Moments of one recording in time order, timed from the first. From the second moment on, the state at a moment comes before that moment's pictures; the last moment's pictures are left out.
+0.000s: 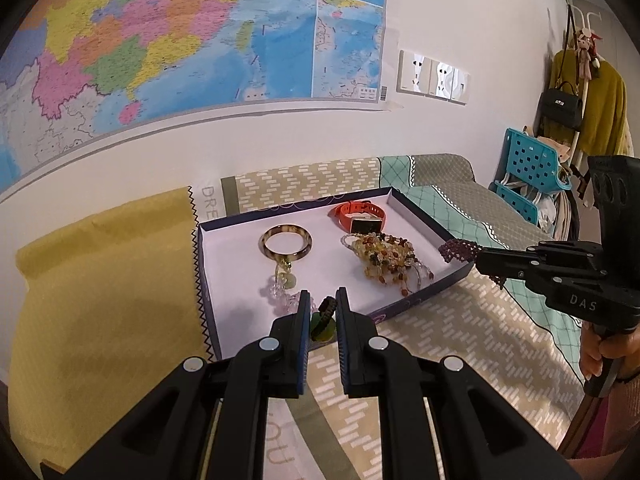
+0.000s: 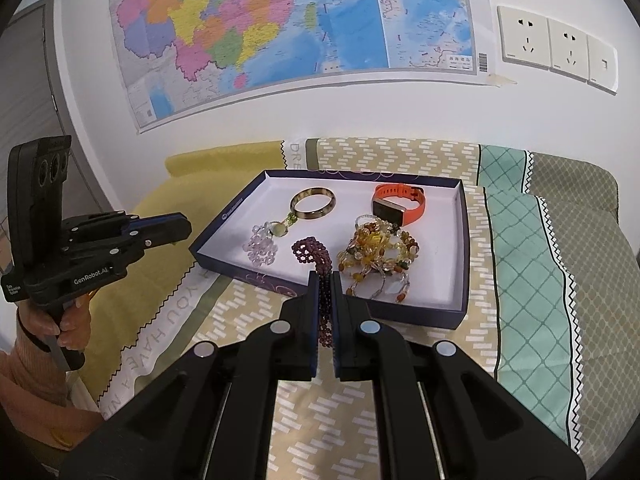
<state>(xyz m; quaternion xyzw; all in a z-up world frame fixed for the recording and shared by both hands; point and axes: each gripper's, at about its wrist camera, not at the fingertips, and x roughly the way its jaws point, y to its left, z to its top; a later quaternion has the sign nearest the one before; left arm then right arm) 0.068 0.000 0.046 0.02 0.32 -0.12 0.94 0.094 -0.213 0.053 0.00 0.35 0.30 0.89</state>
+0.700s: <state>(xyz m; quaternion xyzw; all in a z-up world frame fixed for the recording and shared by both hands) 0.091 -0.002 0.046 0.02 0.32 -0.11 0.94 0.117 -0.204 0.054 0.00 0.36 0.30 0.88</state>
